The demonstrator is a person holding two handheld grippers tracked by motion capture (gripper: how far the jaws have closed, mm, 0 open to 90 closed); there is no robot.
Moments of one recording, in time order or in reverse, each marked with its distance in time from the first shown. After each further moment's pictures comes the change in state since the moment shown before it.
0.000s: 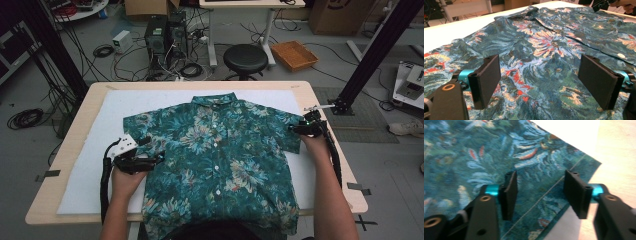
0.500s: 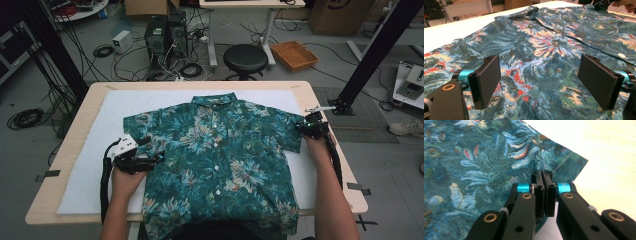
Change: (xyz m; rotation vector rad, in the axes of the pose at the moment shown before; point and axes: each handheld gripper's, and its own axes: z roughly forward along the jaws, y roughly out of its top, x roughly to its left) left arm 0.000 0.000 0.000 0.000 0.001 0.000; right arm 0.003 -0.003 -0.006 -0.022 -0.065 -0.026
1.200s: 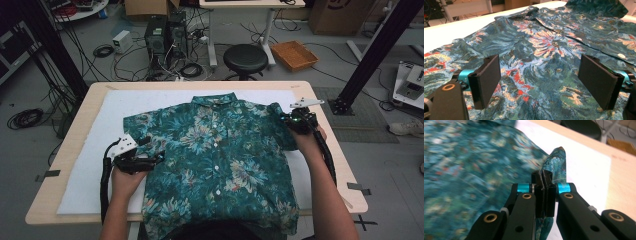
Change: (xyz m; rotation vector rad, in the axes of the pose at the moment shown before) left arm 0.000 0.000 0.000 0.001 0.000 0.000; right arm 0.070 0.039 -0.045 -0.147 0.081 -0.205
